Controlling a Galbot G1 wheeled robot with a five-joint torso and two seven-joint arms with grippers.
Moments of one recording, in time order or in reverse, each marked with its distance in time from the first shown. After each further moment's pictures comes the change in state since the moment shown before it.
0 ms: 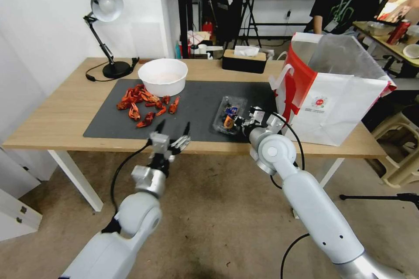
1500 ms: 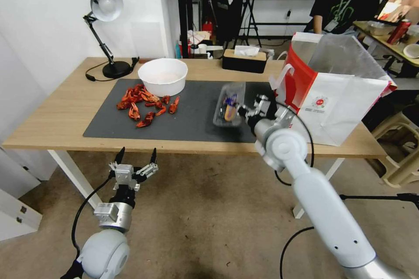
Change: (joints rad) left arm 0.217 0.048 -0.138 0.011 0.004 -0.135 0.000; right arm 0.029 -0.036 0.070 0.214 0.091 0.011 0.006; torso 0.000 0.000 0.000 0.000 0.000
